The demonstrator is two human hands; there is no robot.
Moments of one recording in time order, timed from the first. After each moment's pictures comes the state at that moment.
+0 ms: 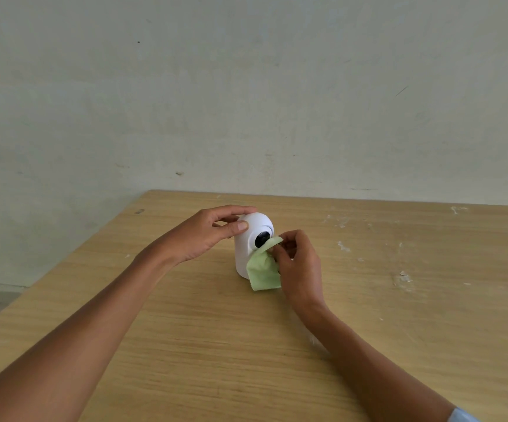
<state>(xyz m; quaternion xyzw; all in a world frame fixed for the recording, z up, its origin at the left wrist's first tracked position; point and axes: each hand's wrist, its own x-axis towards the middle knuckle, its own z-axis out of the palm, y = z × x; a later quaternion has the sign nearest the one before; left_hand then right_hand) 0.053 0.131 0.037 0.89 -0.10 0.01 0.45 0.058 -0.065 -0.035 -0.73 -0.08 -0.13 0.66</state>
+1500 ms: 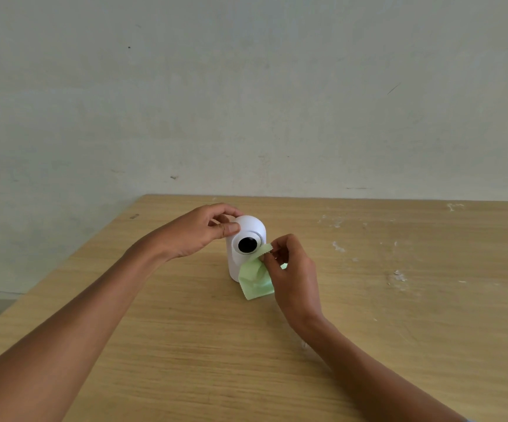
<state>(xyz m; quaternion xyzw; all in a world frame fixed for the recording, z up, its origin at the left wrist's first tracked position) 0.059 0.127 0.052 0.92 -0.08 -0.01 0.39 0.041 -0.072 -0.031 -0.76 -0.13 -0.16 0.62</state>
